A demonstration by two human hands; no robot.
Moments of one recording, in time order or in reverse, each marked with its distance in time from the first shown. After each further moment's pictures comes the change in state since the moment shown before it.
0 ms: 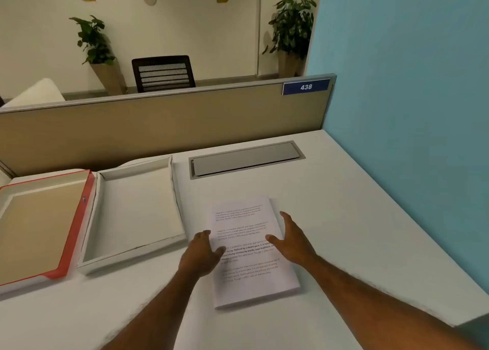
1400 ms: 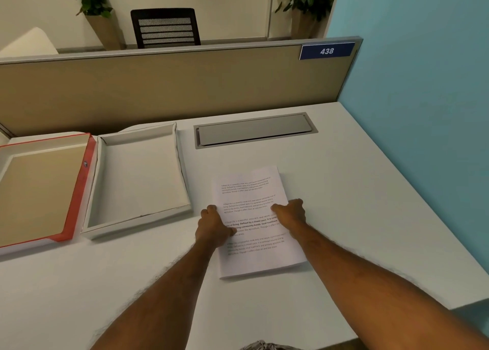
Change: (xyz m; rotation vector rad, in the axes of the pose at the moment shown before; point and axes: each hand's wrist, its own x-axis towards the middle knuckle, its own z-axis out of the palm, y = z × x) left_hand 0.018 0.006 0.026 -0.177 -0.013 -0.225; right_hand 0.037 -0.011 0.030 0.353 0.135 0.494
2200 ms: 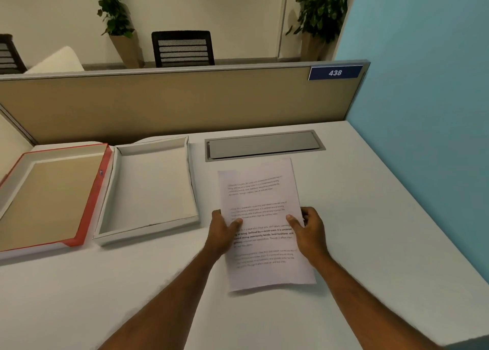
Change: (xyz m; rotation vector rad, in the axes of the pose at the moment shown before) left_hand -0.012 0.012 -0.015 -0.623 -0.020 0.150; right_hand -0.037 0.011 -0.032 0.272 0.006 -0.516
